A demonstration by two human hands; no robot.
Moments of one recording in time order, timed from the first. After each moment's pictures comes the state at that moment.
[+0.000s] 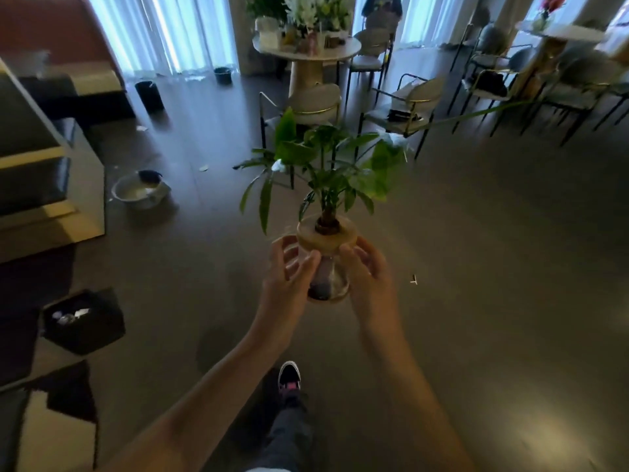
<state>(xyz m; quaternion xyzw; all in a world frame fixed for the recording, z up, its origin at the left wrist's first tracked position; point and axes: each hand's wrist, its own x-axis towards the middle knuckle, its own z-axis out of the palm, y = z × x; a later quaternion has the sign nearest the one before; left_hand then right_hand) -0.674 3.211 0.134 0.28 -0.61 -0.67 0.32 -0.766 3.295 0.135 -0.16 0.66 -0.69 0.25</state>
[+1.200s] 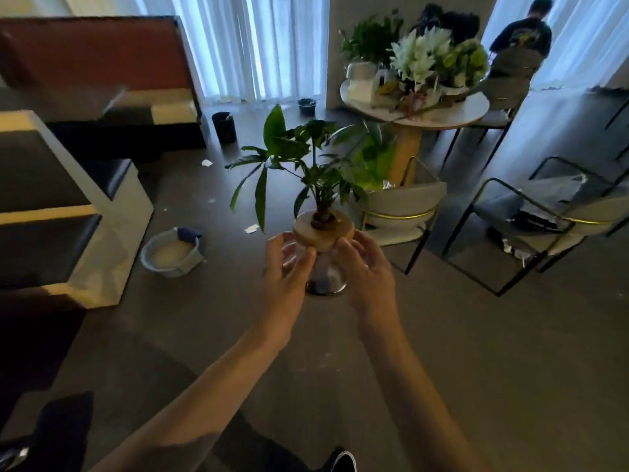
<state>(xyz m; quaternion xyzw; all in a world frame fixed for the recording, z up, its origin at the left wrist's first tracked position) -1.172 2.527 0.144 0.40 -0.55 -0.58 0.44 -1.283 2.580 0.155 -0.28 0.61 -0.66 0.34</state>
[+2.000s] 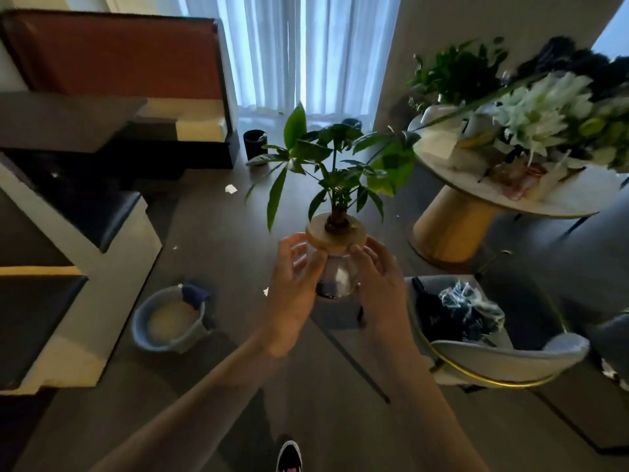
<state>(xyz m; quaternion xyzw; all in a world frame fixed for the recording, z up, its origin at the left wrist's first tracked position) -1.295 1.950 0.144 0.40 -0.52 -0.58 0.49 -1.412 1.990 0.152 -0.31 0.62 -0.63 0.36</state>
